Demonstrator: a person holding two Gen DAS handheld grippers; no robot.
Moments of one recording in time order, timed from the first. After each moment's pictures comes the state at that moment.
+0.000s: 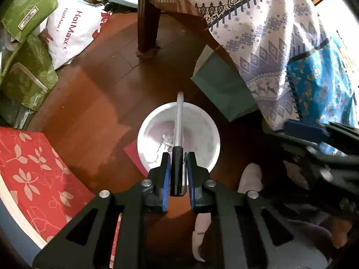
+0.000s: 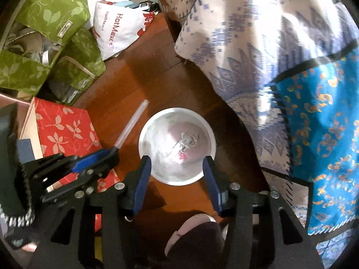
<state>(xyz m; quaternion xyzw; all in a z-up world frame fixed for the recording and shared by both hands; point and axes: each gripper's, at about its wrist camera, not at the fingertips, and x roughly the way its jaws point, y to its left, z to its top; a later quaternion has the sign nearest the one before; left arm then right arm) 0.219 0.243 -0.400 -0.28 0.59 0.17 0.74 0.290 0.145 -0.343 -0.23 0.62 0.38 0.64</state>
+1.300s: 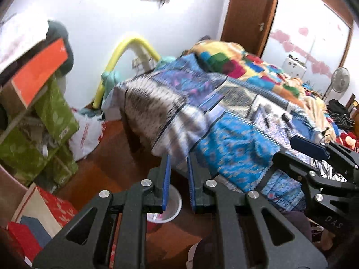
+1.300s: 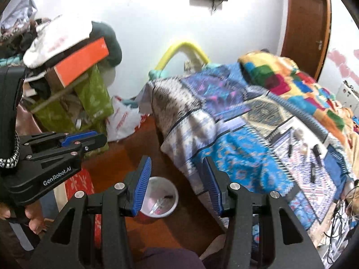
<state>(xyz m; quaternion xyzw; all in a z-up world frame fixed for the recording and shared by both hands) 0.173 0.123 -0.102 -0.14 0.37 0.17 0.90 0.219 -0.008 -0.098 -0.15 0.34 0.40 0.84</state>
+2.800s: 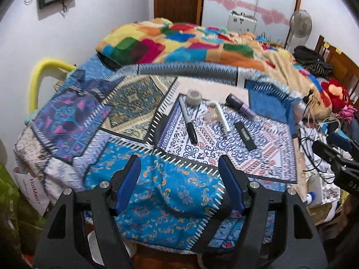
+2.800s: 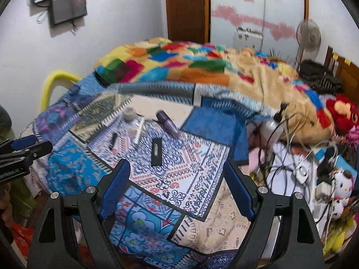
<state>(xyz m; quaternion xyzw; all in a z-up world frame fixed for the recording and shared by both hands) 0.460 -0.056 -0.181 -0.03 0.43 0.01 0.90 0.415 -0.263 -0.153 -0.02 0.39 0.11 0.91</state>
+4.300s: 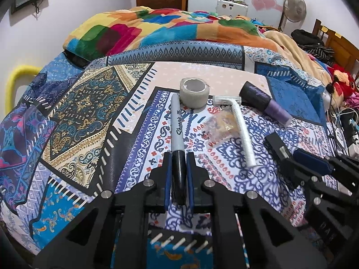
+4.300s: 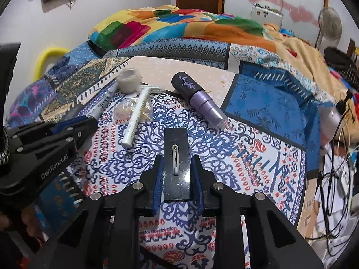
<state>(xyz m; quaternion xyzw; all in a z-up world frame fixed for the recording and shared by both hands) 0.577 -0.075 -0.277 0.00 0.44 -0.04 0.90 0.501 -0.200 -0.248 -0.03 0.44 0.13 0.89</state>
